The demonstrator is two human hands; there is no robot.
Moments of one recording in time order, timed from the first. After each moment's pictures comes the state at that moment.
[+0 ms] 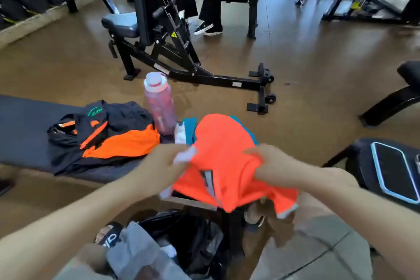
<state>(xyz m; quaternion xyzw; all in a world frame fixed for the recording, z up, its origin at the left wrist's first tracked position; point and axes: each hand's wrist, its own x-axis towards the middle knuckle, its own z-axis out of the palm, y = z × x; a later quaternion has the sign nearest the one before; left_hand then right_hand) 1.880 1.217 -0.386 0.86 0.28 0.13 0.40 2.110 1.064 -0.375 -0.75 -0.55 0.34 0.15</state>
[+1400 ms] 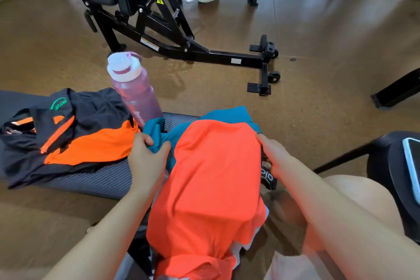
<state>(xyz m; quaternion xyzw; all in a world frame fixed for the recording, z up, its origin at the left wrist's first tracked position) 1.937 1.279 -0.525 0.65 0.59 0.35 0.33 2.205 1.148 -0.546 -0.77 0.00 0.46 0.43</state>
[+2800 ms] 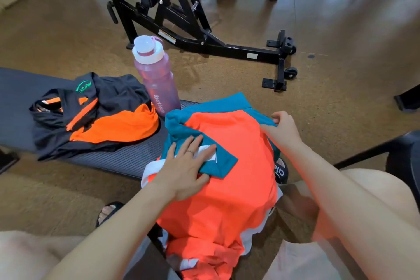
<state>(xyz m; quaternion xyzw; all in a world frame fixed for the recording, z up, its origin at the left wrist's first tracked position) 1.921 1.239 -0.538 0.93 0.31 -0.12 0.13 2.207 1.162 -0.536 -0.87 -0.26 0.26 0.32</state>
